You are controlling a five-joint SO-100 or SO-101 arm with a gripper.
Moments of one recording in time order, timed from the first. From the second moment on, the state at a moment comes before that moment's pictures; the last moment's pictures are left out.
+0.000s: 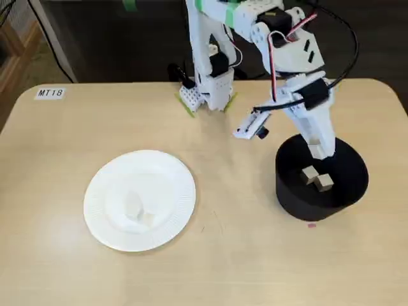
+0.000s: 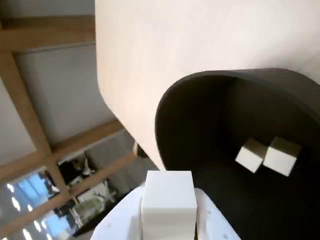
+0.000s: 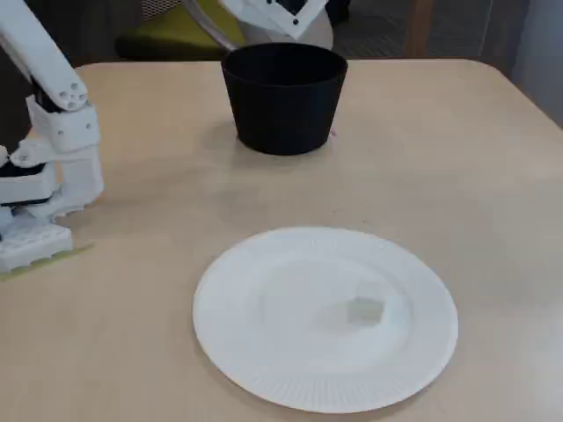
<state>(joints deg) -34.7 112.9 106.5 48.2 4.9</state>
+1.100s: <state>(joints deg) 18.1 103.2 100.5 71.4 -25.5</state>
